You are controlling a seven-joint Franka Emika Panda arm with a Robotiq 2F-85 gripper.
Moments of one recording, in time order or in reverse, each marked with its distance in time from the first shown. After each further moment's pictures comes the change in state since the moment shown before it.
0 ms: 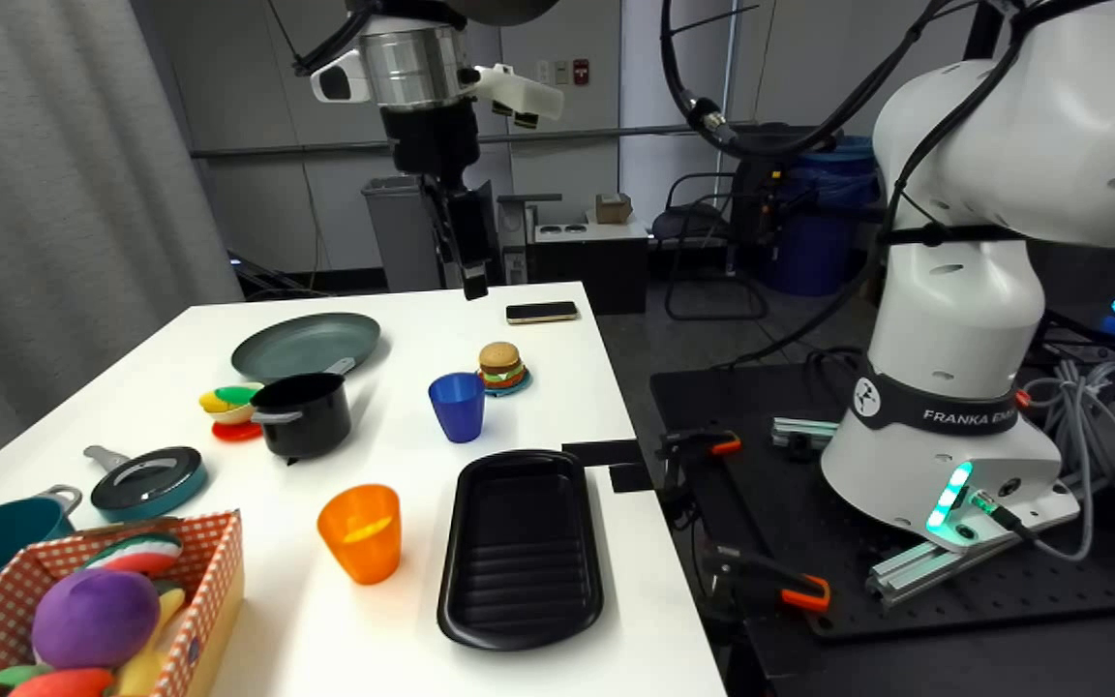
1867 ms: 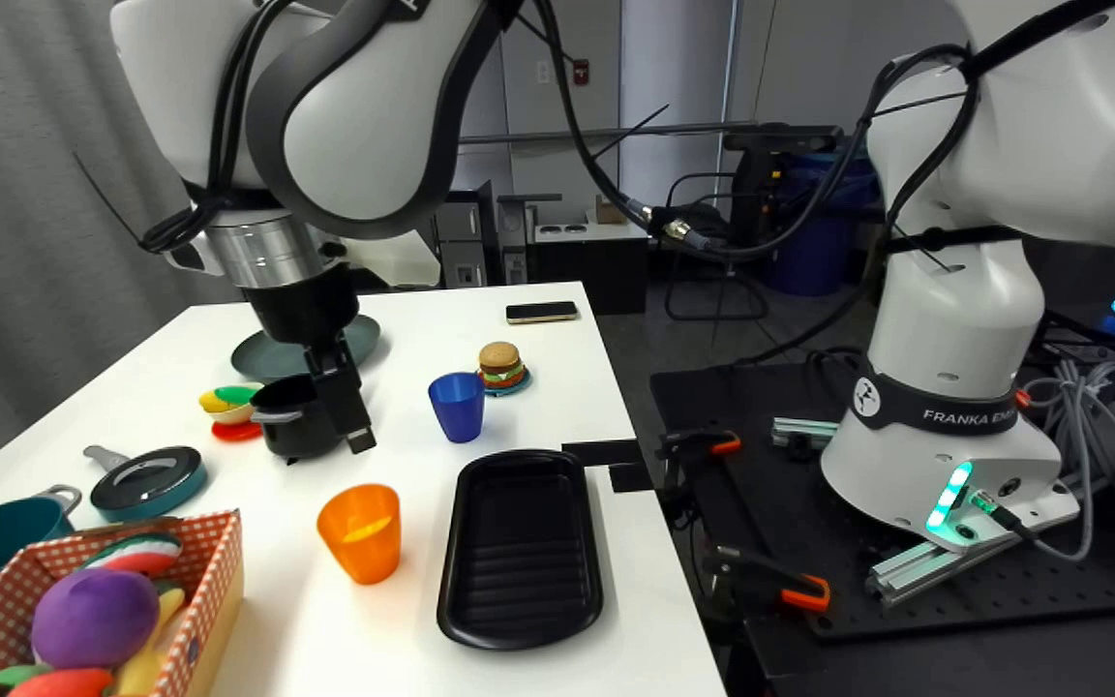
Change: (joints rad) arm 0.063 0.447 0.111 0.248 -0.030 0.196 0.153
